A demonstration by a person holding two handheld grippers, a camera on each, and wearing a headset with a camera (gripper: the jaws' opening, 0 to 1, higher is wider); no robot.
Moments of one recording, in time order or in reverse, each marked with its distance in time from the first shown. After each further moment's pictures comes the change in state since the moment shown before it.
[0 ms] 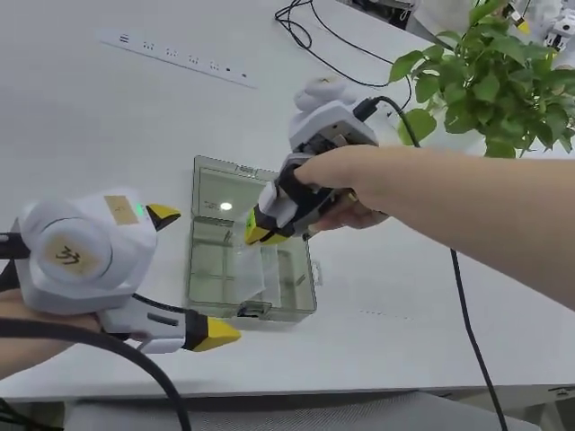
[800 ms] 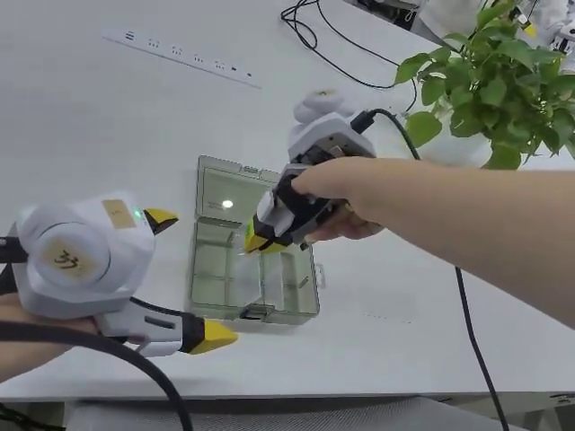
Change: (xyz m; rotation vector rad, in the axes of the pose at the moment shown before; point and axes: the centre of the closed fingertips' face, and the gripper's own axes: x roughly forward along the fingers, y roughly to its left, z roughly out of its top) left arm 0.000 0.006 -0.009 -0.020 0.008 0.006; right arm 0.014 -0.005 0.005 0.030 0.012 -0.011
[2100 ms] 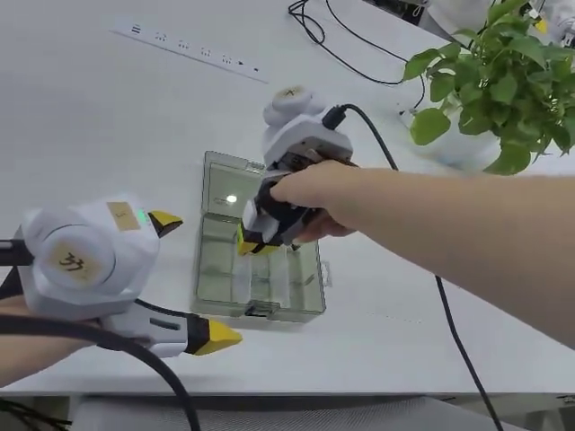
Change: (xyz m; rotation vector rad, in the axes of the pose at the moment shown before) left arm 0.001 -0.003 -0.006 -0.029 -0.002 -0.004; right arm 0.018 0.012 -0.016 -0.175 0.001 -0.127
